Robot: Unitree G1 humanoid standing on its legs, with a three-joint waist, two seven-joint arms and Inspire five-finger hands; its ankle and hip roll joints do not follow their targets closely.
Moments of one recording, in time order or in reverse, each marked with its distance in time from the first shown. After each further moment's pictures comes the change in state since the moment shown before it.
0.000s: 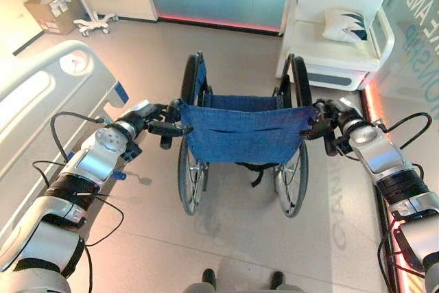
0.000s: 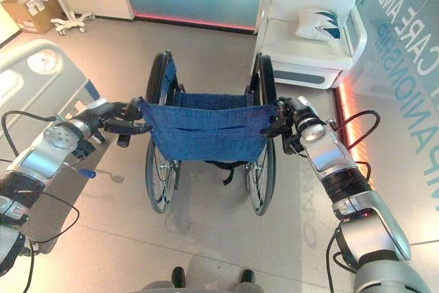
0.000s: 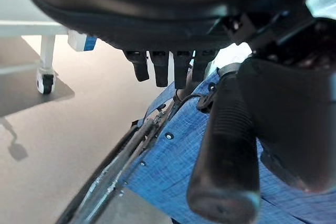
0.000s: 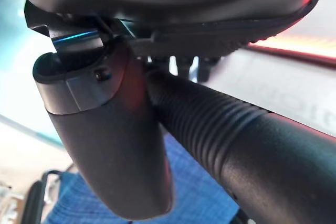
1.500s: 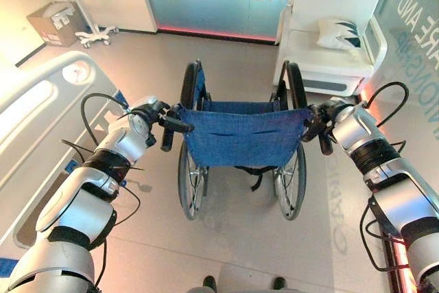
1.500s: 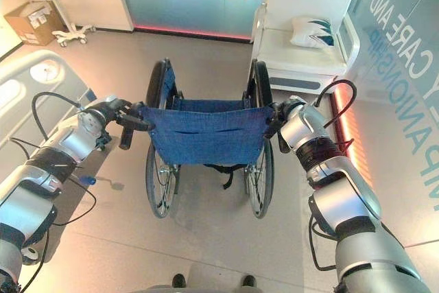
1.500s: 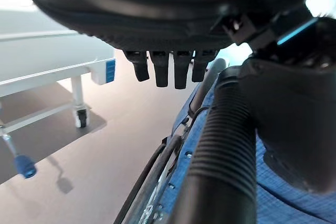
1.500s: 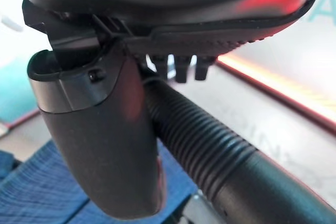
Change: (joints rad) left arm -0.260 -0.202 -0.166 0.284 0.234 0.202 -0.033; right arm -0.290 0.155 0.152 0.352 -0.356 0.178 0.264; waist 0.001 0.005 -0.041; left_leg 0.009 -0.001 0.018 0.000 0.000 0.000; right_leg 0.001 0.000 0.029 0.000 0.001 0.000
